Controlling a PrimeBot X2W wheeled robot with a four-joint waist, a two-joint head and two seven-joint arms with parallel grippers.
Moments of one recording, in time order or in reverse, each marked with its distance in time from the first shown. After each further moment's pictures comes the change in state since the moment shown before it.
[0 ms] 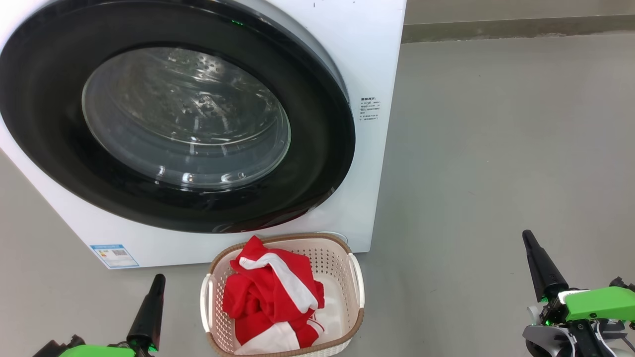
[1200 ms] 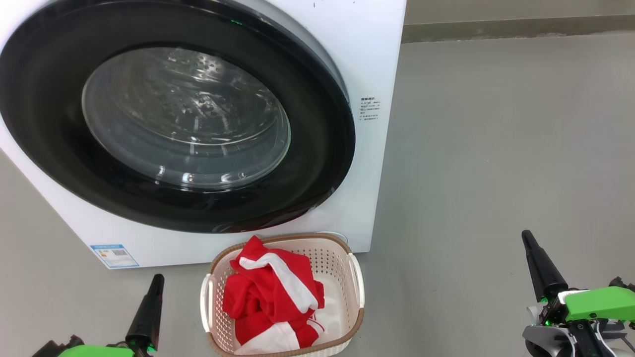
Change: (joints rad) left arm 0.000 -0.001 0.006 0.000 0.001 0.000 0.004; right arm 0.000 0.002 -0.002 0.000 0.000 0.000 0.007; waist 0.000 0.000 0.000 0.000
